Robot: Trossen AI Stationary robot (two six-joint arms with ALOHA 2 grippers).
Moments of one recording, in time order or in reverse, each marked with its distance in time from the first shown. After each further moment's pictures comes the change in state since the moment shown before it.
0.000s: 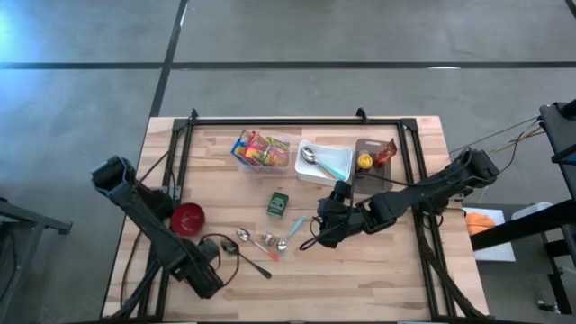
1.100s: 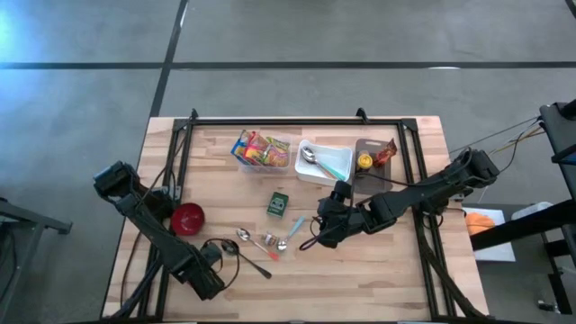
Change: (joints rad) left arm -0.036 0.063 -0.169 0.240 -0.053 0.004; right arm 0.000 0.000 0.000 0.000 0.000 0.000
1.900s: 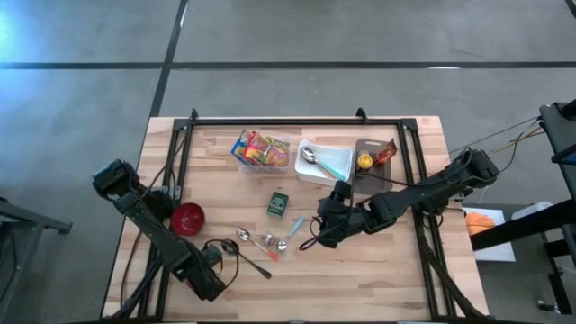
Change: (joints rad) left arm 0.001 -0.021 -0.037 0.107 0.037 -0.041; right arm 0.000 0.000 0.000 0.000 0.000 0.000
